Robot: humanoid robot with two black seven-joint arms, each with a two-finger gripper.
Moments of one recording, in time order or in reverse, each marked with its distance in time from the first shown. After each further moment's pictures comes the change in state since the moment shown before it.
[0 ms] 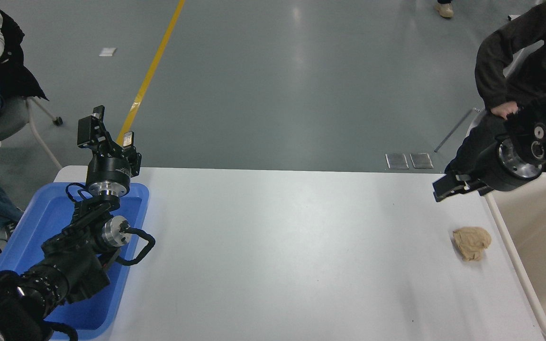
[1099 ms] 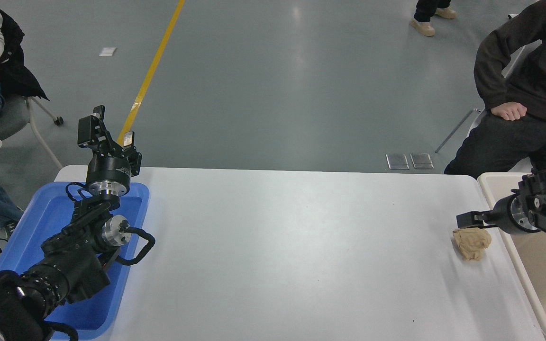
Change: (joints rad) left arm -0.001 0.000 0.000 0.000 0.000 0.000 0.000; right arm -0.519 0.070 0.291 -0.401 -0.034 -0.123 -0.002
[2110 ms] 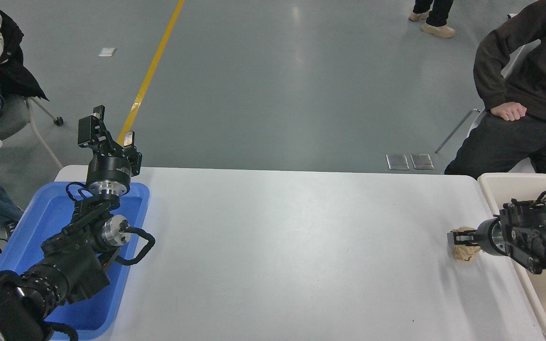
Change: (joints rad) left arm 0.001 0.000 0.000 0.000 0.000 0.000 0.000; right arm -0.184 0.107 0.046 -0.167 0.003 -0.119 -0.015
